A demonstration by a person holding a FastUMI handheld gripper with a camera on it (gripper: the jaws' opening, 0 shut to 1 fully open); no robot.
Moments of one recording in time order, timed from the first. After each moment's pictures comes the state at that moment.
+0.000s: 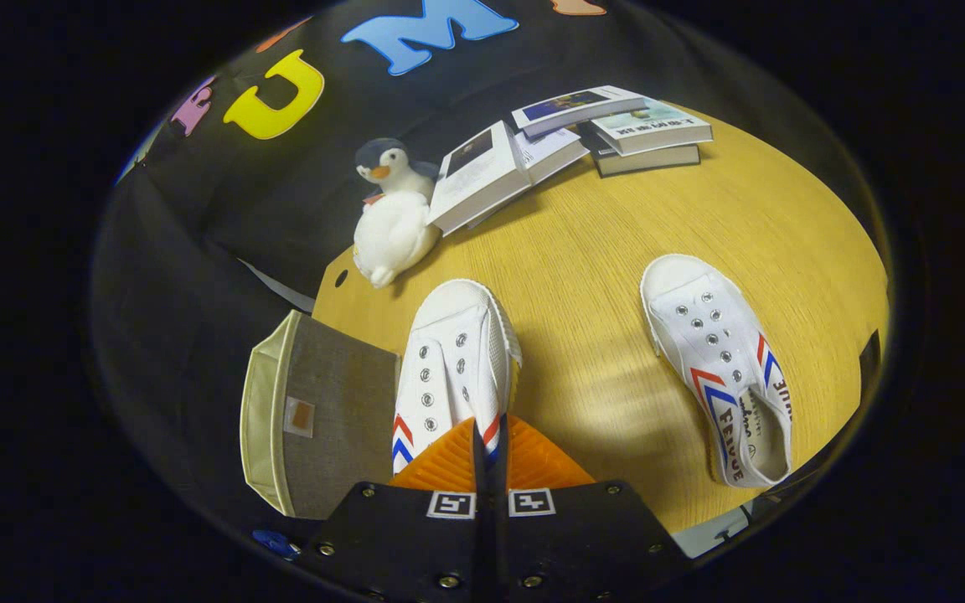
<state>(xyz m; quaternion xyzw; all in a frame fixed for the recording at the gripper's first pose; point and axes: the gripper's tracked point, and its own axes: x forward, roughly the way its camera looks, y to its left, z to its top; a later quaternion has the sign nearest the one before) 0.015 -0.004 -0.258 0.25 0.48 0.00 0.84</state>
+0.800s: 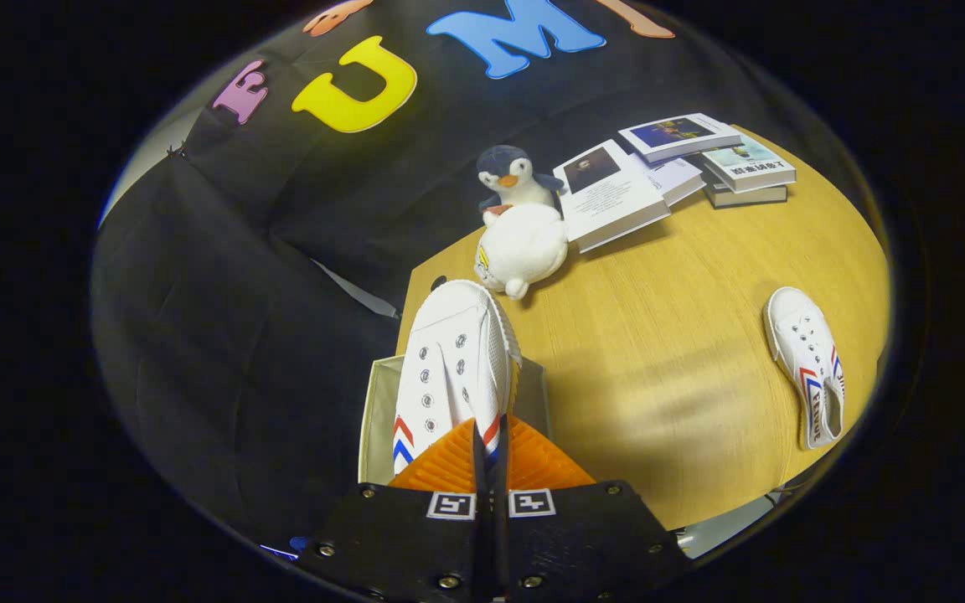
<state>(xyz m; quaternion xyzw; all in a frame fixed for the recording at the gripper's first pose) 0.051 0.144 -0.173 0.27 0.47 0.08 0.84</state>
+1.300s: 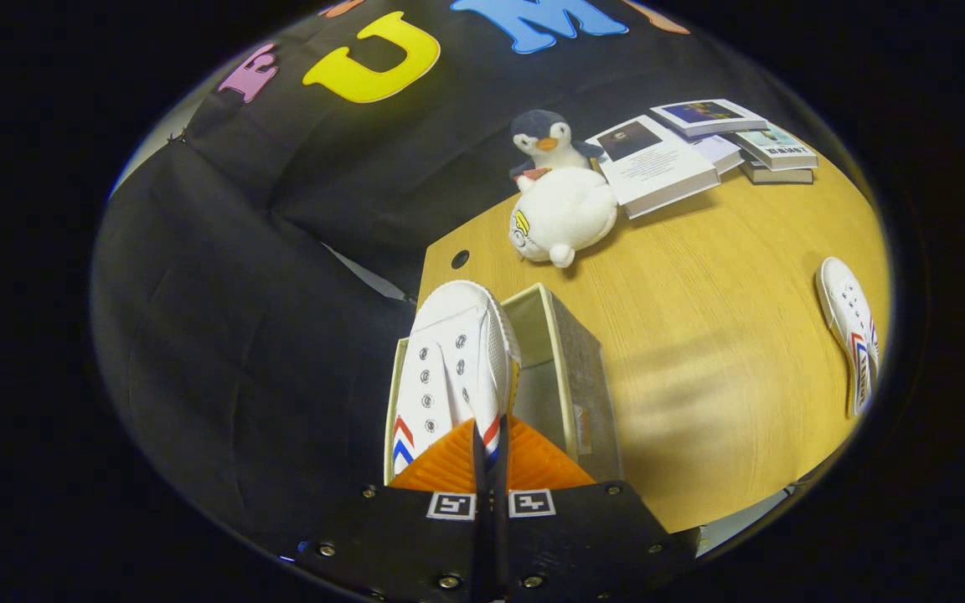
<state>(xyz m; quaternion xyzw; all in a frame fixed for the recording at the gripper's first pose) 0.060 0.226 -0.205 0.27 0.48 0.08 0.83</state>
